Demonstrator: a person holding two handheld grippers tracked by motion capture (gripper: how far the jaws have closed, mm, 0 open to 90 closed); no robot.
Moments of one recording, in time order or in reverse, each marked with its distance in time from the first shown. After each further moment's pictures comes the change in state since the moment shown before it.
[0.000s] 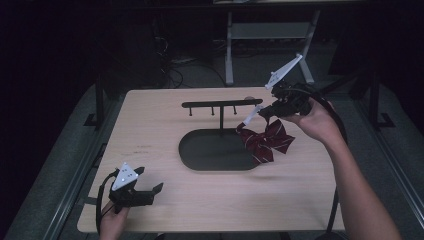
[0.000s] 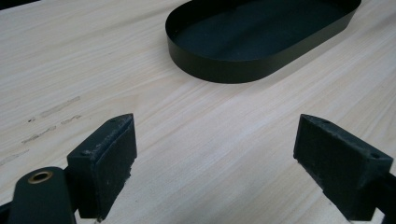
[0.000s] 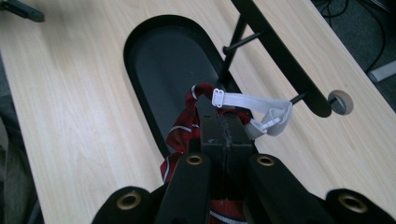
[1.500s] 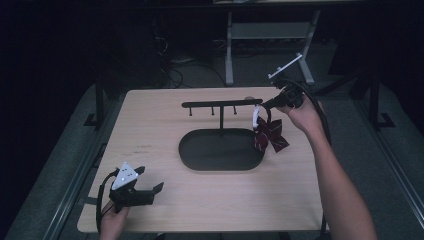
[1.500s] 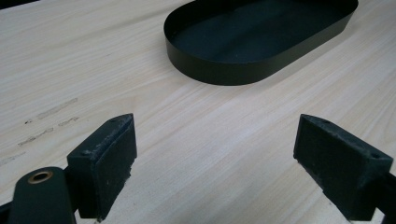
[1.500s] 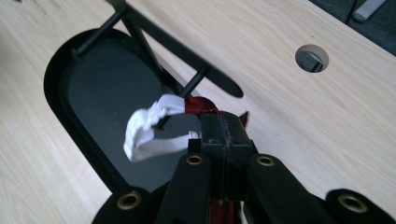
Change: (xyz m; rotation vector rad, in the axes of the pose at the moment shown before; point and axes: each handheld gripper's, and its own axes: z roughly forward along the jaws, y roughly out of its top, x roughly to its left) left arm 0.001 0.000 0.001 -0.006 -0.010 -0.011; right arm -0.069 -0.020 0.054 -0.001 -0.052 0.341
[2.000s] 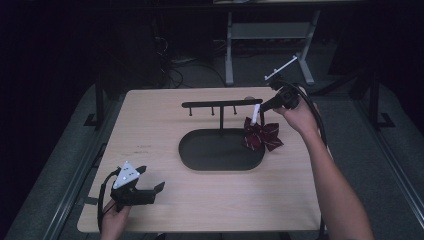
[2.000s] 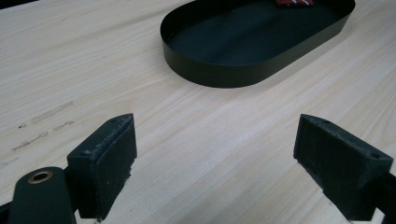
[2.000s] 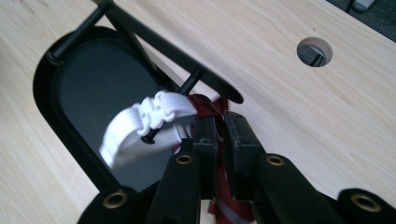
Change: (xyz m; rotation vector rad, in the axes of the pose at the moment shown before) left arm 0.000 0.002 0.003 0.007 -0.009 0.009; right arm -0.001 0.002 0.014 0.021 -0.010 0.028
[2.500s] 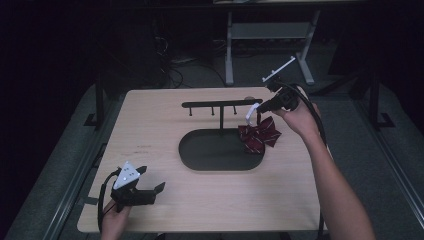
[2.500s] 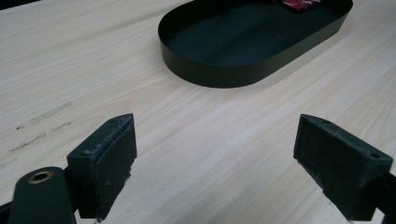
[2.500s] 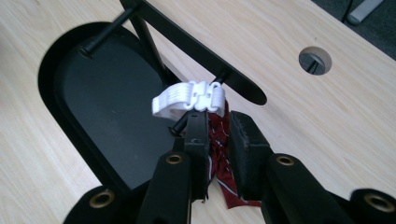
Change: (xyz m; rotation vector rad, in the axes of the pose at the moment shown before) left arm -0.002 0.000 0.000 -0.002 -0.004 0.000; right arm 0.015 0.000 -0.008 -0.009 -0.020 -0.058
